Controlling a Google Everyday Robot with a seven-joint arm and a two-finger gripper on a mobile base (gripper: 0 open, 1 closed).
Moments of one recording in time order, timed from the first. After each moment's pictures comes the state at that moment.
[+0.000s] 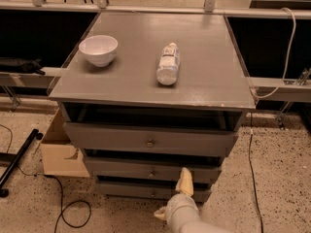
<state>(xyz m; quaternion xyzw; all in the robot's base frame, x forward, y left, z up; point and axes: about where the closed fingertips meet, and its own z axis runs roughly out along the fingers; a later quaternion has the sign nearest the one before) 0.437 -0.058 0.524 -0.44 0.78 -0.14 0.43</state>
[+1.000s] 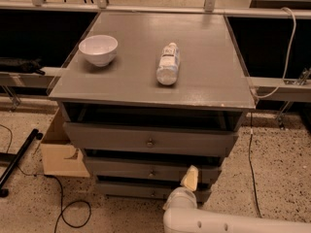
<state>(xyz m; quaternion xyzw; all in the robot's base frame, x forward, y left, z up) 0.459 -0.092 0.495 -0.40 0.82 -0.23 0.34</state>
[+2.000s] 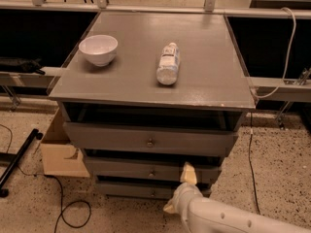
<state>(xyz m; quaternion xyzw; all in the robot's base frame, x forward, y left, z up) 0.472 -0.081 0.487 -0.50 0.77 -0.14 0.37</state>
